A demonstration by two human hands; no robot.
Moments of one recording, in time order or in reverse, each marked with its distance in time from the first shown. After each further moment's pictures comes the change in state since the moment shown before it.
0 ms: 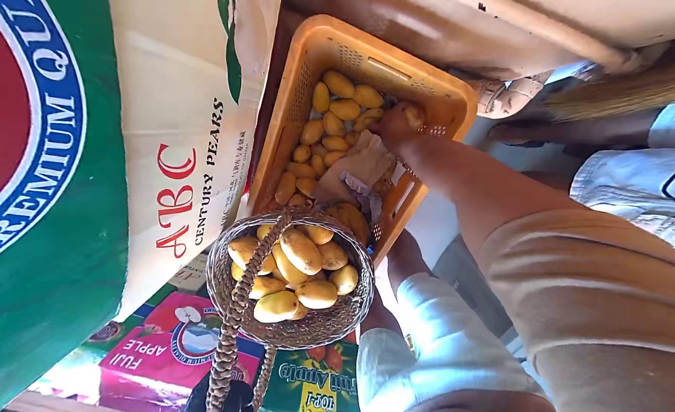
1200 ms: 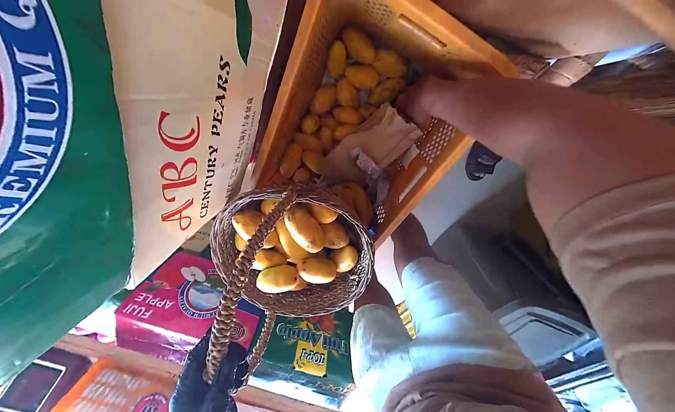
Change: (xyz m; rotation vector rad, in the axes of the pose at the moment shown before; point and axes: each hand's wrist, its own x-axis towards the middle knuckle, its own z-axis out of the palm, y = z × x) left_hand 0.010 -0.002 0.002 0.083 0.159 0.057; right_hand -0.001 0.031 -0.019 -0.072 -0.233 -0.247
